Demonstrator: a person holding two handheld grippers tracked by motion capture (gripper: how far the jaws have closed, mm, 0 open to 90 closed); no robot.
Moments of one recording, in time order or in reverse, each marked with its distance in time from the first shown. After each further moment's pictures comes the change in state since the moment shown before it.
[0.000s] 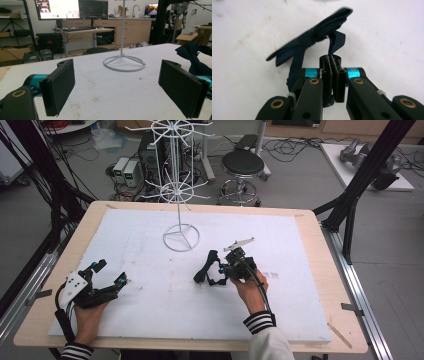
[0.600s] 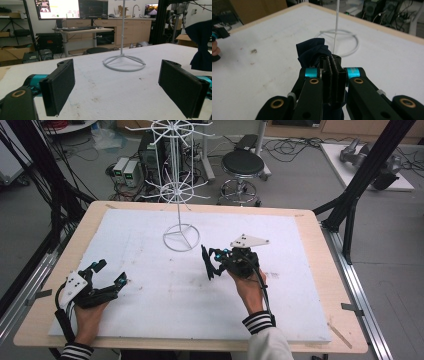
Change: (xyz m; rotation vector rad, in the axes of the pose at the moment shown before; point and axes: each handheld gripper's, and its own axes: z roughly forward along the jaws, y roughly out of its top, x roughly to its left) left arm 0.000 0.000 0.000 0.001 0.001 -0.002; right arm 0.008 0.008 -0.026 -0.372 0.042 -0.039
